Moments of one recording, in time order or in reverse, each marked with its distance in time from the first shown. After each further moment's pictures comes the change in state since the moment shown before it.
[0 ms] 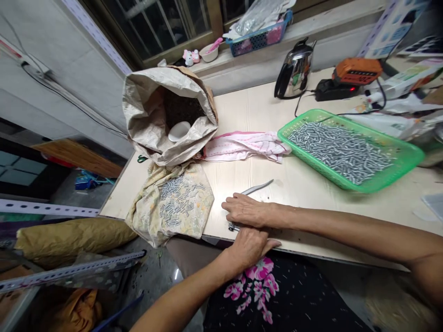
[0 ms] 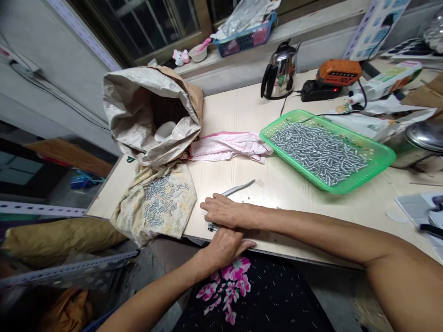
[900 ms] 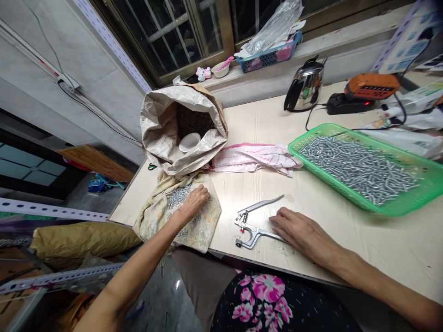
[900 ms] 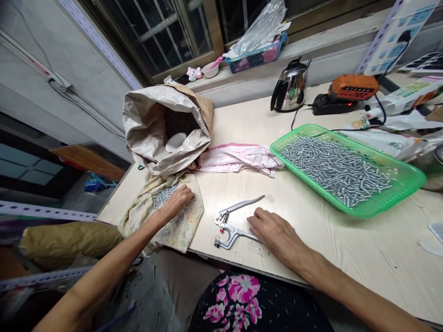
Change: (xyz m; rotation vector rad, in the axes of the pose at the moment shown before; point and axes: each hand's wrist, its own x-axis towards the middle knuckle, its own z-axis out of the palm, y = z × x) left_hand 0.005 -0.176 -0.149 0.584 -0.169 -0.157; right_hand -0.079 -0.002 0.017 0.073 0.198 0.603
